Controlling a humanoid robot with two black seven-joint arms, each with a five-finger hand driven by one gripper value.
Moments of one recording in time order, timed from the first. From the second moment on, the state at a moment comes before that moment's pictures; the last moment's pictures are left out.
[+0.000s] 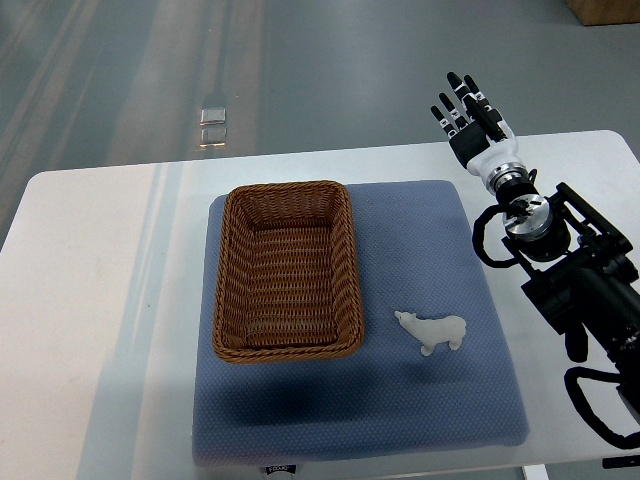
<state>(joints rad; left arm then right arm) 0.01 0.00 -0.02 -0.22 0.01 -0.08 0.04 0.72 -0.02 1.20 0.67 -0.11 0.07 0.19</state>
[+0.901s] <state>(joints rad) 0.01 0.00 -0.02 -0.22 0.01 -0.08 0.04 0.90 -0.20 0.87 0.70 -0.33 0.09 0.11</state>
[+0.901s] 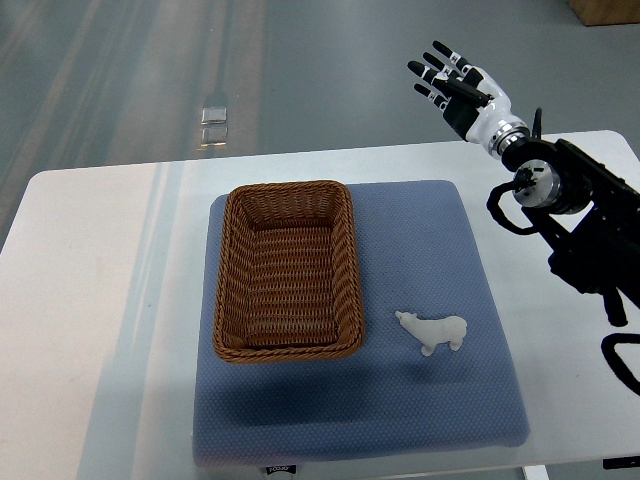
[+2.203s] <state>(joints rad) -0.01 0.00 -0.02 -0.22 0.02 -0.09 0.04 1.36 -0.80 0.06 1.48 -0.49 0.40 -0.38</state>
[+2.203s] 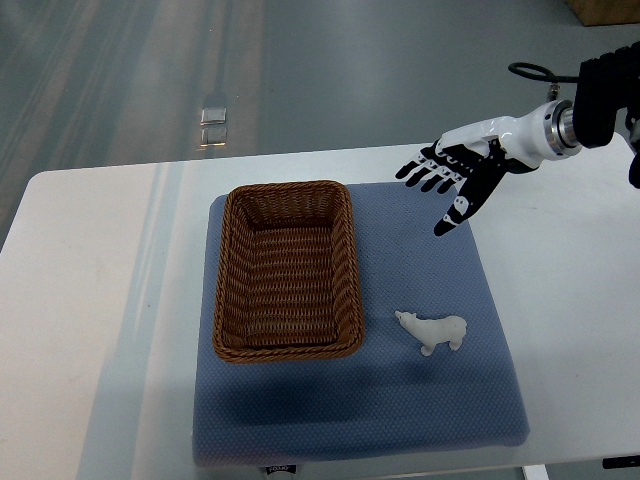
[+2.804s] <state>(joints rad) -0.01 0.00 -0.02 -0.22 0.02 -0.08 0.04 1.02 -0.80 0.19 1.57 -0.67 0.36 -0.32</state>
